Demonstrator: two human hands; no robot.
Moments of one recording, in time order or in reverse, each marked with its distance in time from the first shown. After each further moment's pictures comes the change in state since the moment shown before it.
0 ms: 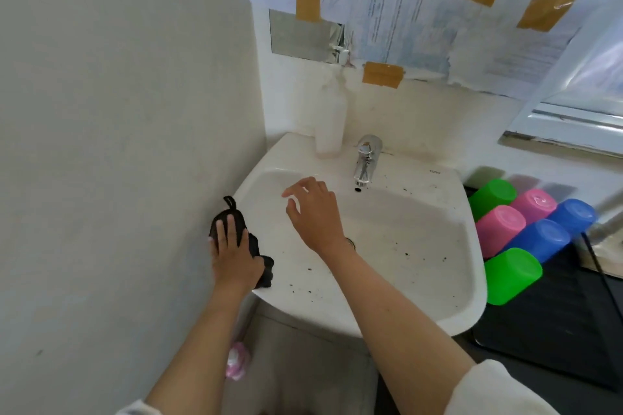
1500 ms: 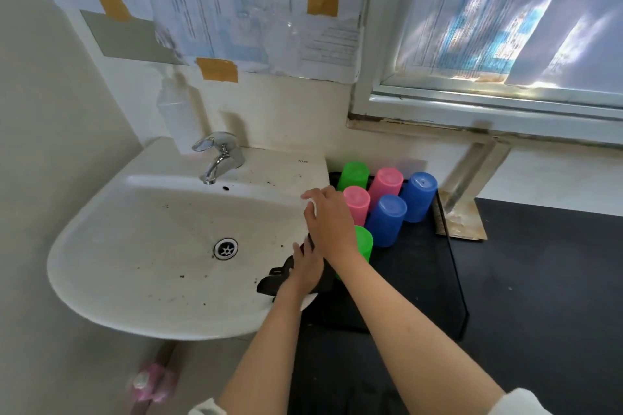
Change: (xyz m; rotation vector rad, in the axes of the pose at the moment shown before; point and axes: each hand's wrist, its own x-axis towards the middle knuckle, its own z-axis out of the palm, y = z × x) left_hand -0.082 0.354 0.055 -0.991 -0.452 0.101; right_hand -0.103 0.215 -0.168 -0.005 0.066 0.252
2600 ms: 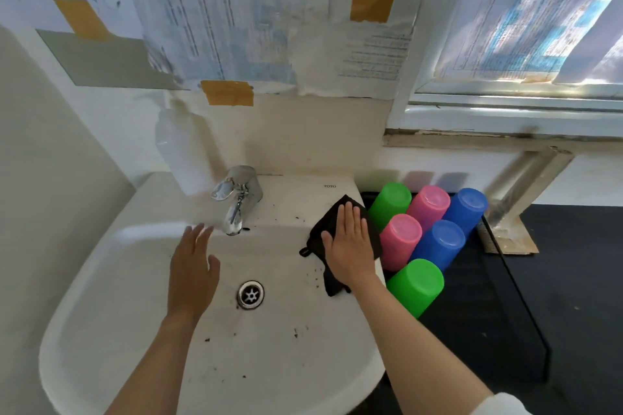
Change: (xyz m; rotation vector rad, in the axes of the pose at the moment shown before) left_hand 0.072 -0.047 -0.248 0.639 0.536 0.466; right_hand 0.067 0.019 0.109 -0.320 -0.203 0.298
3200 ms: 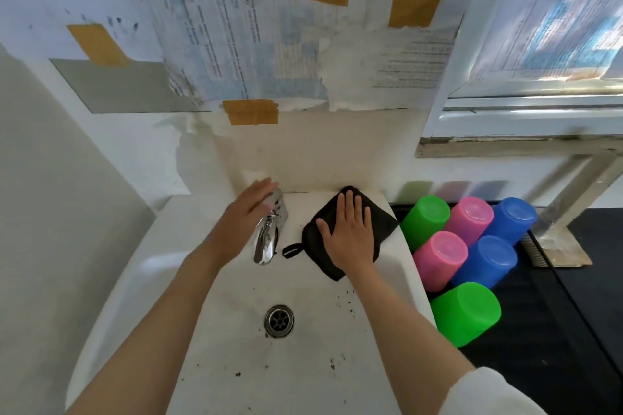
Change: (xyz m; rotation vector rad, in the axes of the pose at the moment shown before) left_hand 0.103 0.064 -0.057 -0.583 -0.398 0.115; right_hand 0.067 -0.049 0.010 0.001 0.062 0.061
